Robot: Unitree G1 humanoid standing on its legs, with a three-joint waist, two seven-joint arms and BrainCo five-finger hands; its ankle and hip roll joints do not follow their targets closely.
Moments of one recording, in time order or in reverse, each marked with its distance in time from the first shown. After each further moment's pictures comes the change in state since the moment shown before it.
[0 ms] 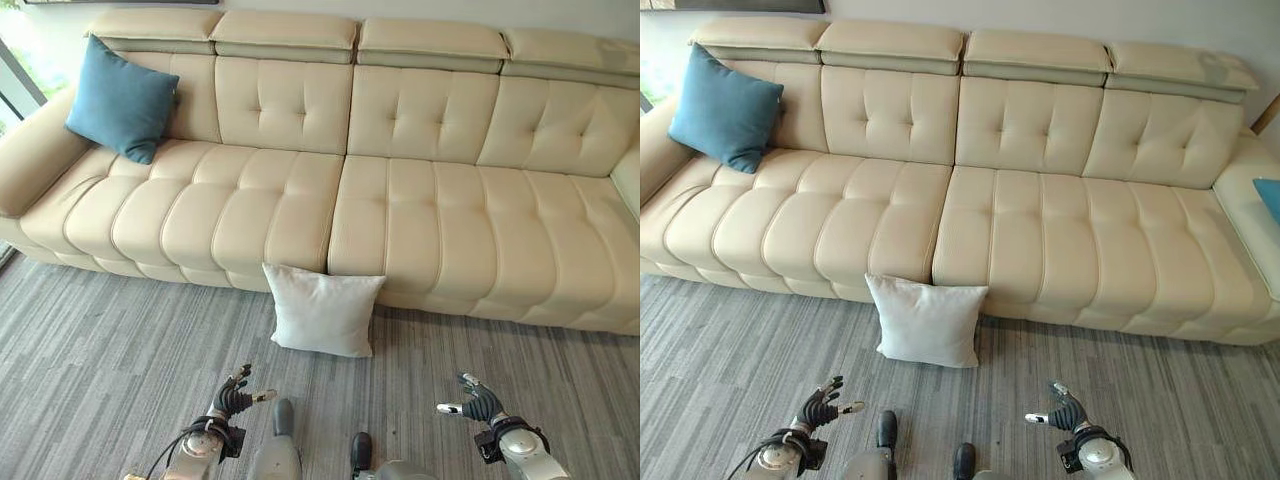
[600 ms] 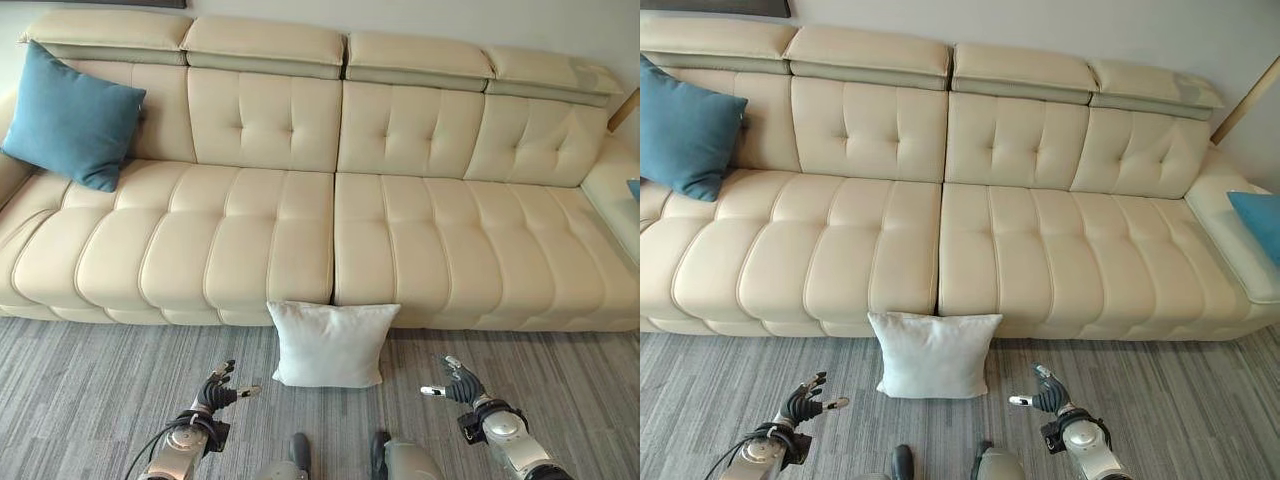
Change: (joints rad) left arm 0.007 0.064 0.015 0.026 -0.004 0.010 0.015; right arm -0.072 0.046 0.014 -0.022 -0.001 0.003 0.021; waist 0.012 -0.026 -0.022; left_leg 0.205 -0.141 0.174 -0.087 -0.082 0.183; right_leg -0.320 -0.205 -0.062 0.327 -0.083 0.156
